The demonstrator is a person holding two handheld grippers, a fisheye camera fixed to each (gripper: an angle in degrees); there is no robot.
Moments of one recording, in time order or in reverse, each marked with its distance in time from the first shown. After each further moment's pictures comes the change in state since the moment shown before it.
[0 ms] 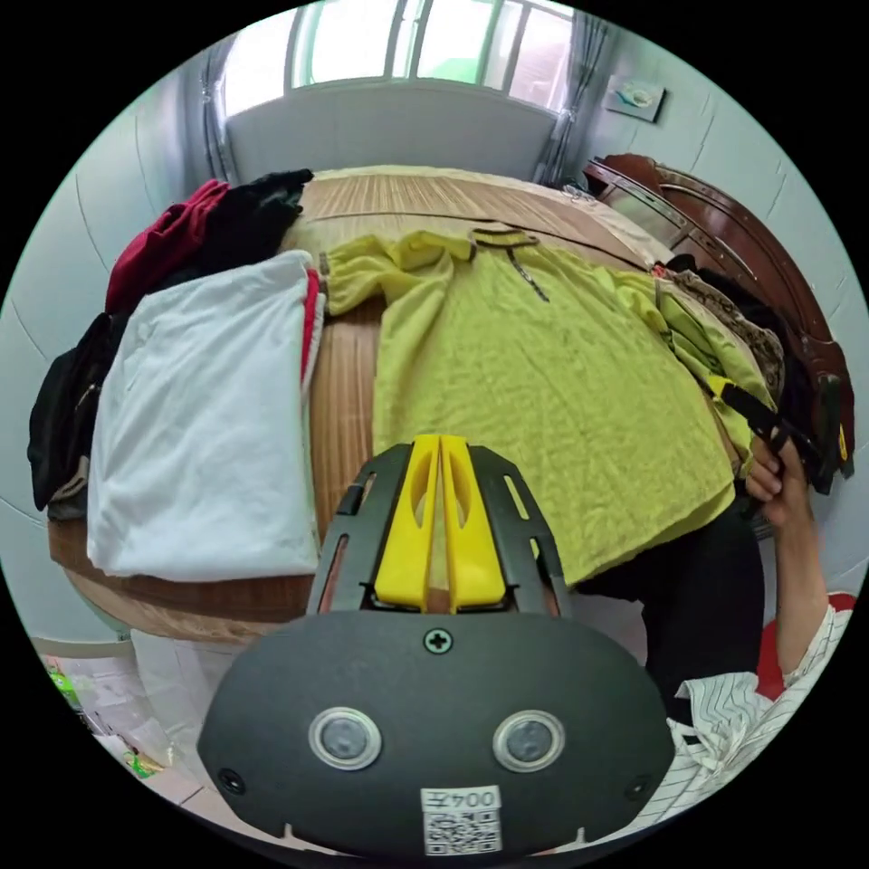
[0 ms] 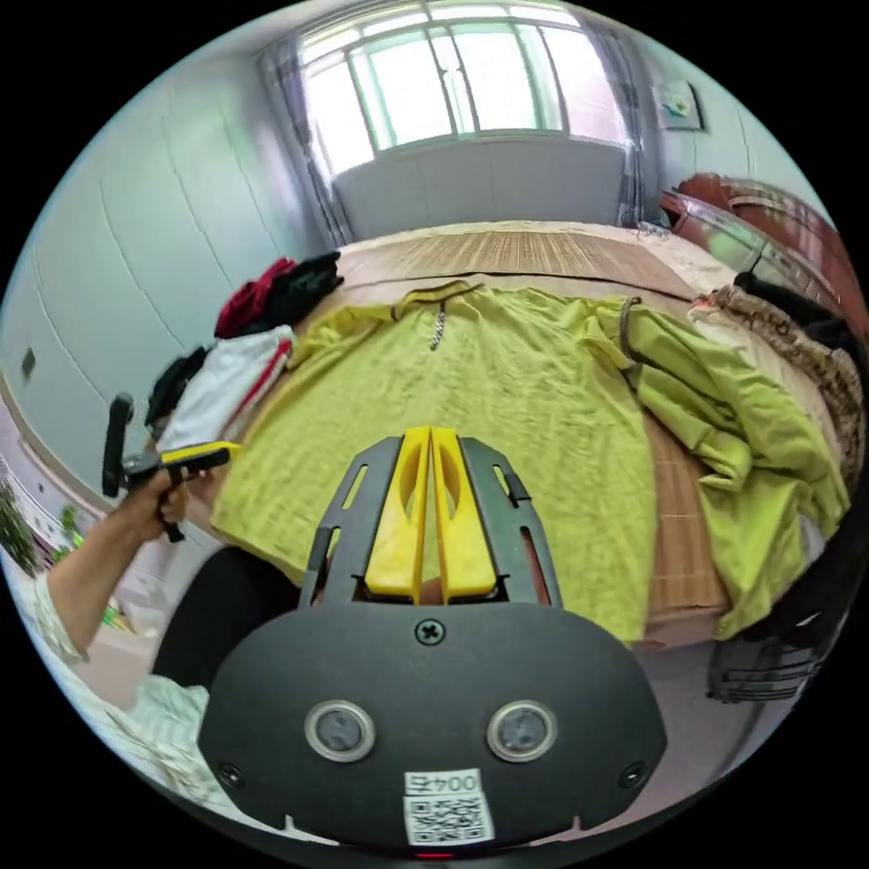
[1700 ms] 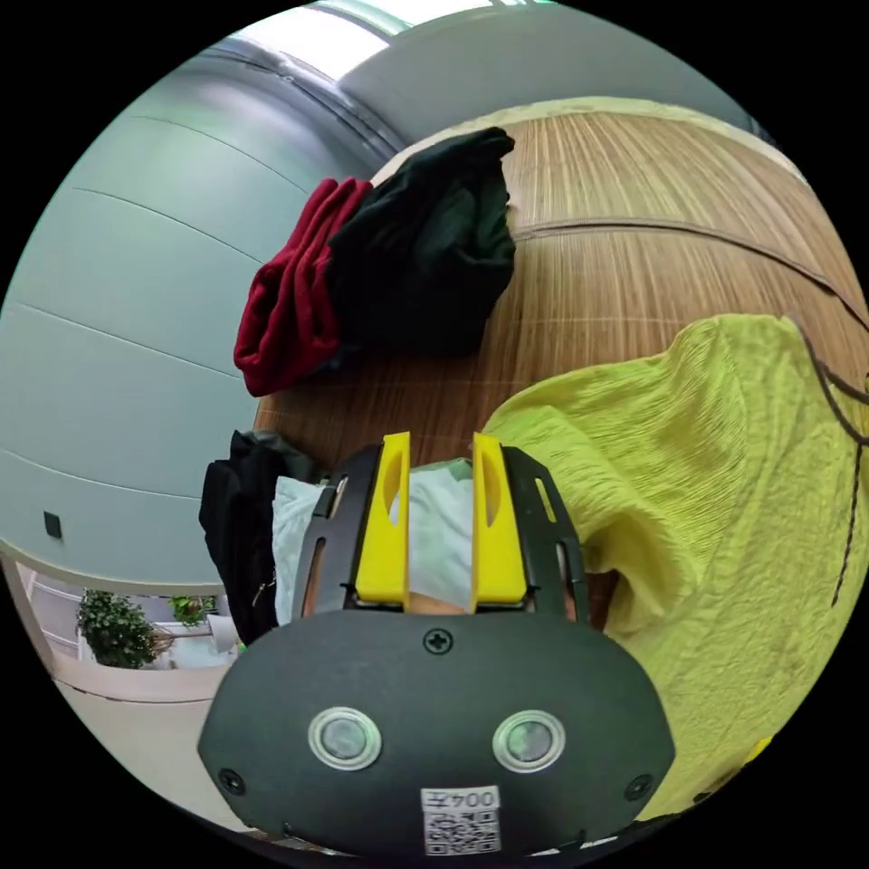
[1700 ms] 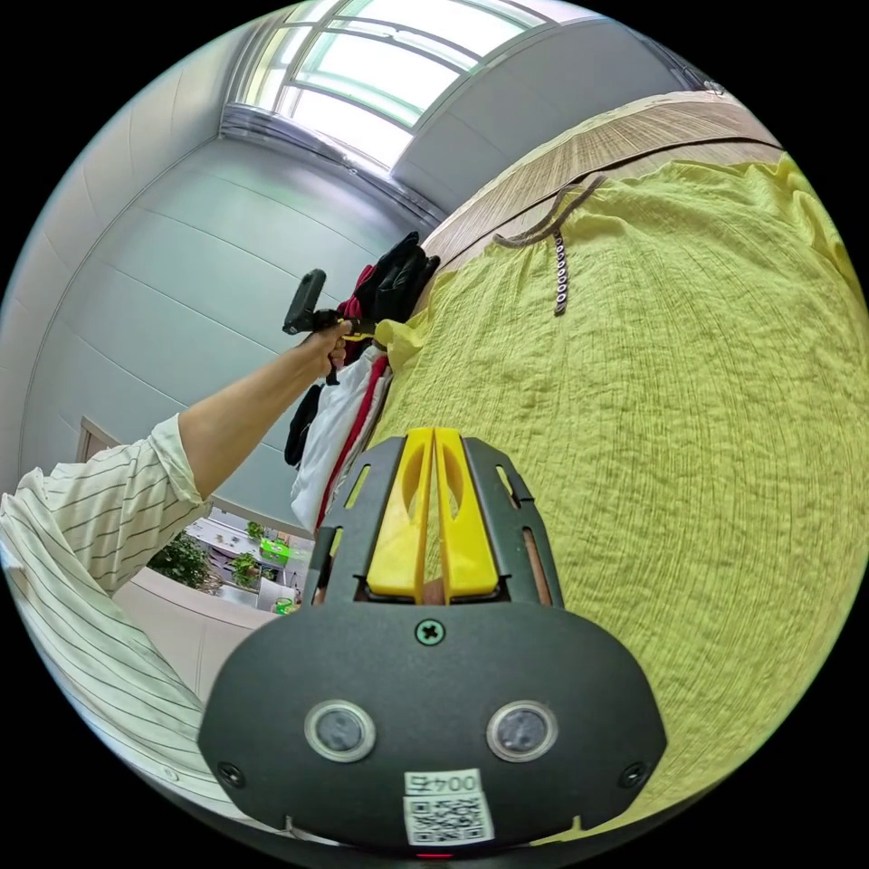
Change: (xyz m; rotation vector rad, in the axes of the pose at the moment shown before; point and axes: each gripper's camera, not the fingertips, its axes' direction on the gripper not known) left arm -0.199 -0.480 0.393 -0.298 -0.737 -0.172; right arm 0.155 -0.035 0.216 -0.129 -0.649 0.136
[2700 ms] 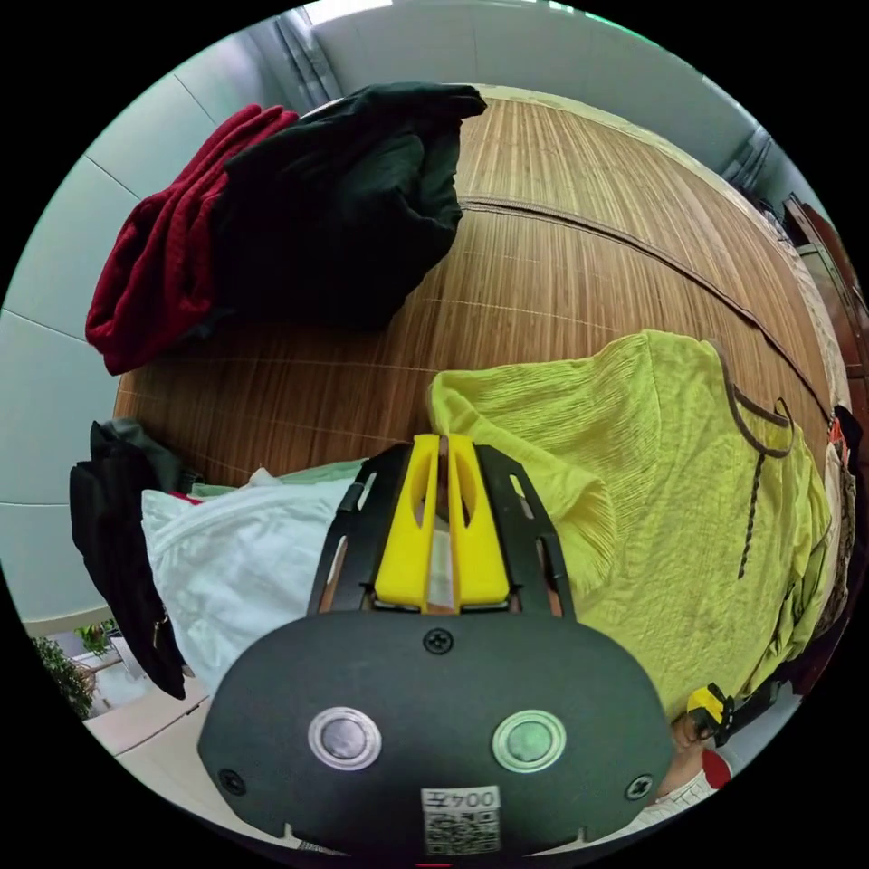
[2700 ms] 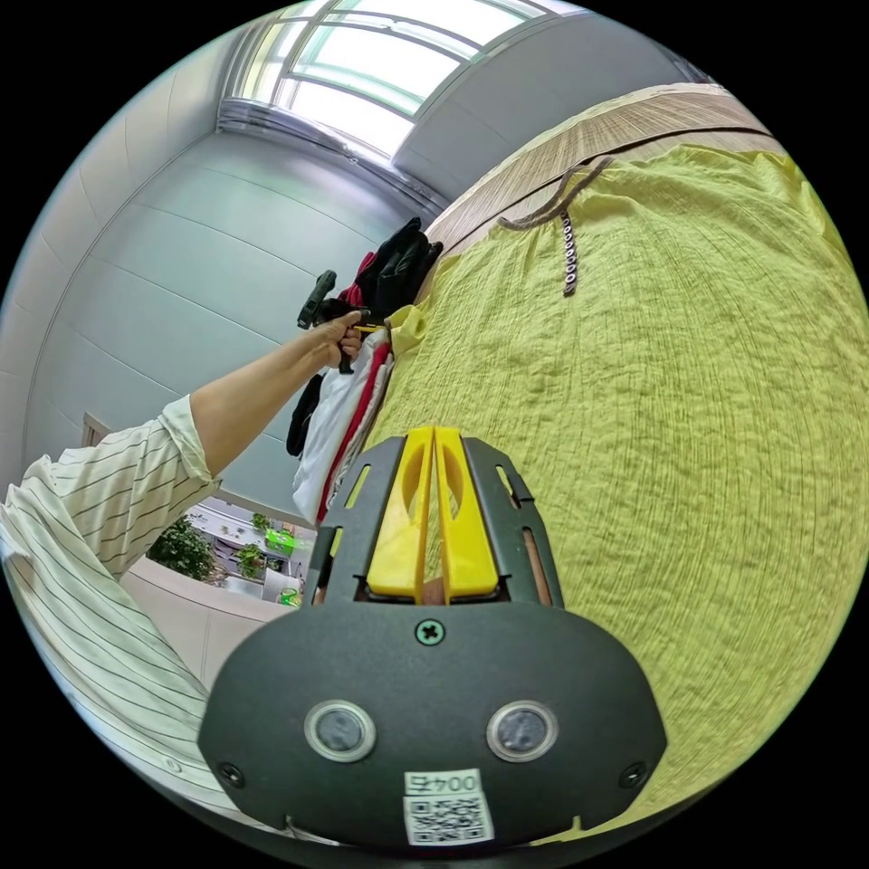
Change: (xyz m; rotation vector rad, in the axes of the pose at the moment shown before) left arm 0.043 -0.040 0.101 -0.082 0.464 -0.003; right arm 0.022 0.001 0.028 -0.037 -0.018 0.000
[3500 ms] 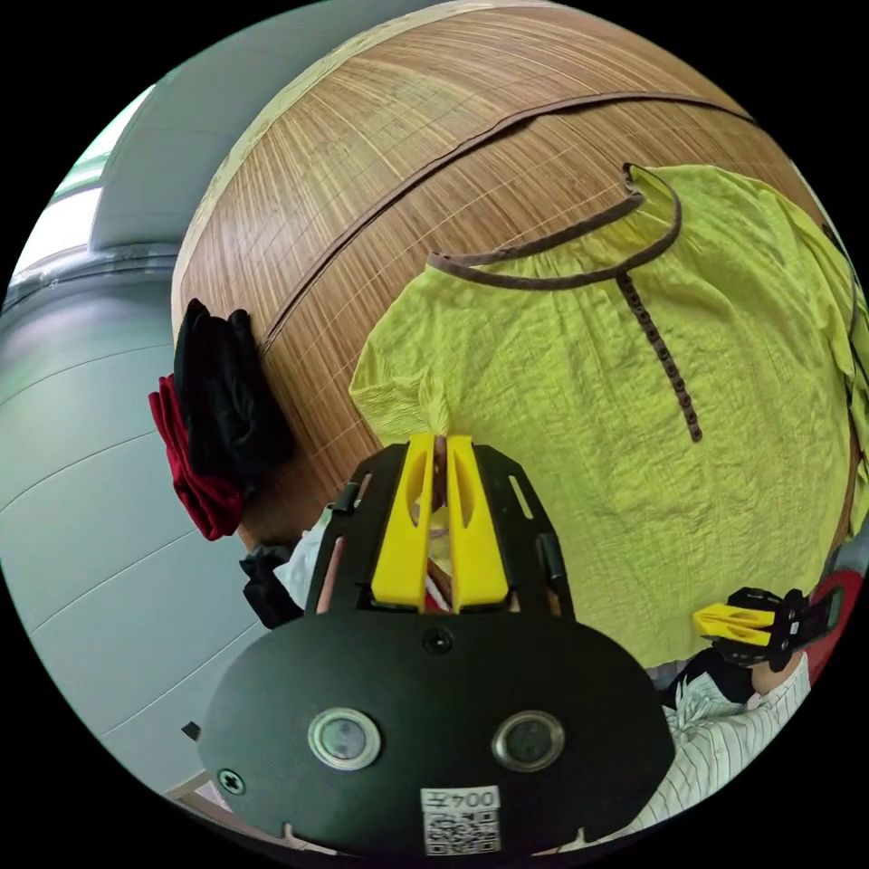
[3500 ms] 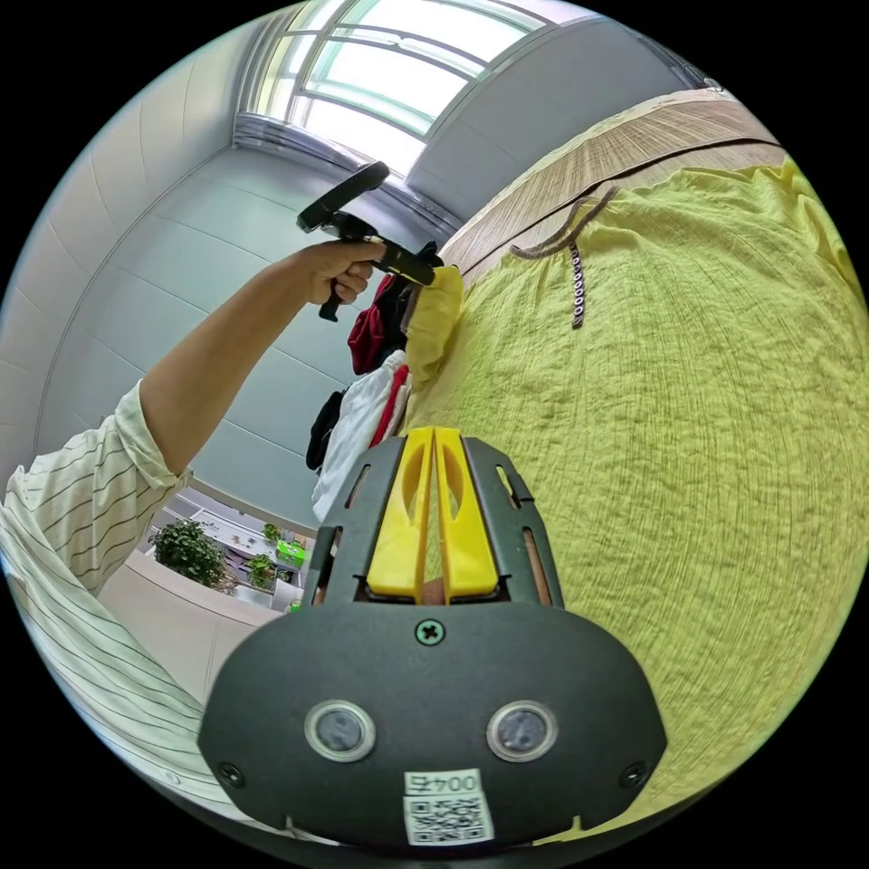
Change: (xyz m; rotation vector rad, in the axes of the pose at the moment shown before) left arm 0.327 0.025 -0.039 -0.195 -0.365 0.628; right arm -0.013 -0.008 -0.031 0.060 -0.051 -0.011
